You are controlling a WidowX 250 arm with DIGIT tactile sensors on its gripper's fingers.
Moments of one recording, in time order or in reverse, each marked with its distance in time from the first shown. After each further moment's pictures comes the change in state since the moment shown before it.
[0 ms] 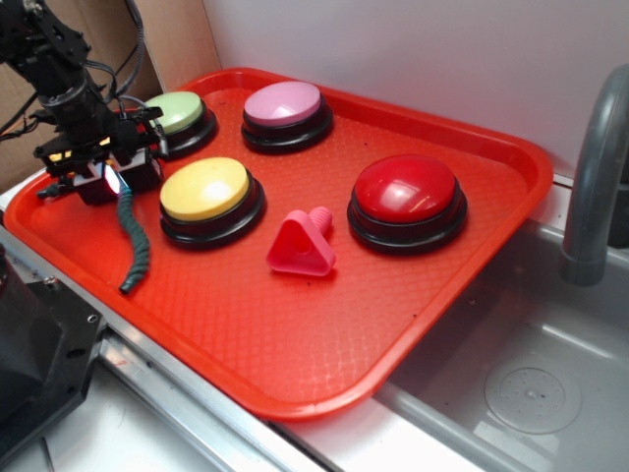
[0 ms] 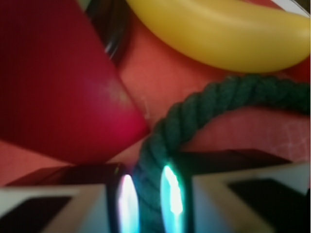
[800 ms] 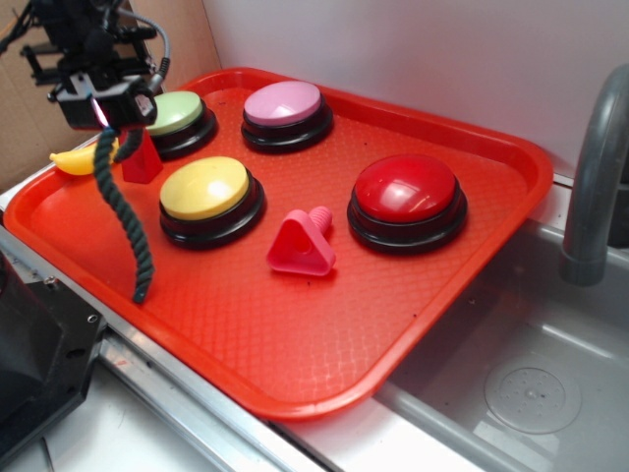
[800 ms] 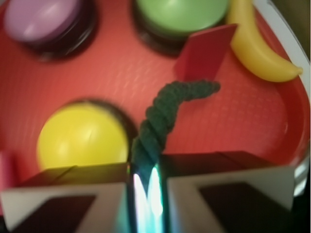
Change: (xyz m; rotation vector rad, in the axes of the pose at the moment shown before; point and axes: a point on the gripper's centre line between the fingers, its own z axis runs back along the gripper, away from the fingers) arm -0.046 -0.049 0.099 0.001 0.190 -0.529
